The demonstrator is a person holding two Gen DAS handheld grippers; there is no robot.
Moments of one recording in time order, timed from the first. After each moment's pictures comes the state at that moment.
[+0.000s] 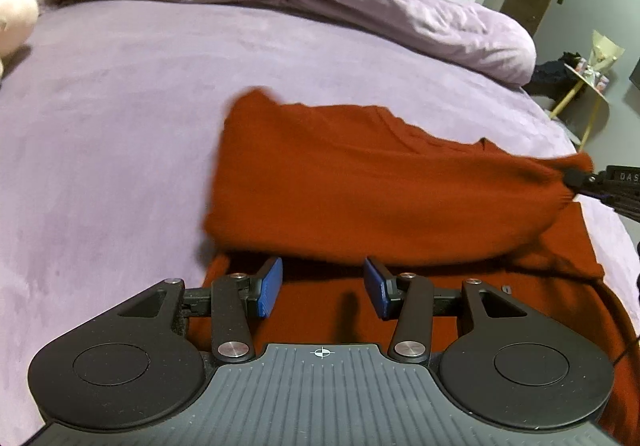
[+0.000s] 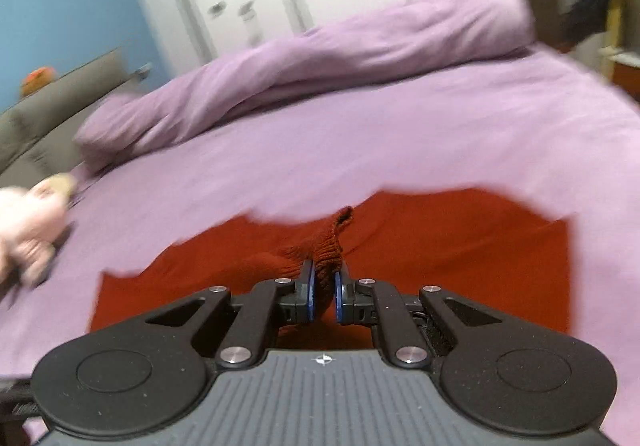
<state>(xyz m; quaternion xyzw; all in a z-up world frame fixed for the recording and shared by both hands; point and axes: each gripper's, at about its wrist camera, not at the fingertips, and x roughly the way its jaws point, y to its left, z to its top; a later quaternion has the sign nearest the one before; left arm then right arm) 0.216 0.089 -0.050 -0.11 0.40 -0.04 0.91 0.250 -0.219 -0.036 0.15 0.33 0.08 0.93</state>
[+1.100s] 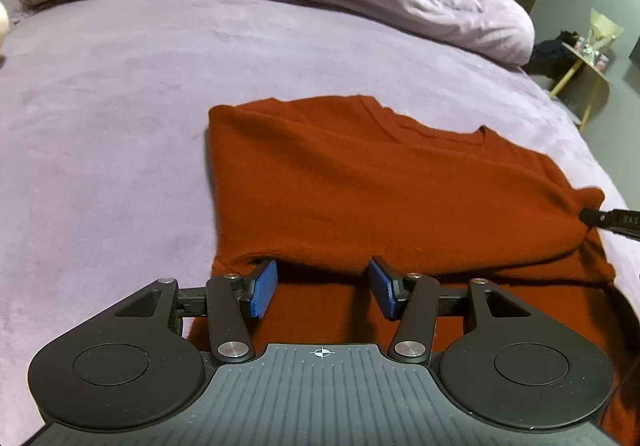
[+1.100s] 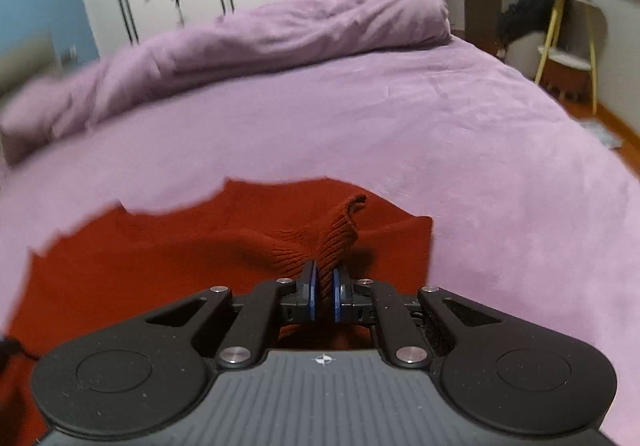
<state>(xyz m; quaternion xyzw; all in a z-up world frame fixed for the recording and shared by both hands) 0.247 0.071 -0.058 -0.09 0.42 -0.05 0.90 0.265 -0.285 -0.071 0.09 0.36 0.00 0.93</state>
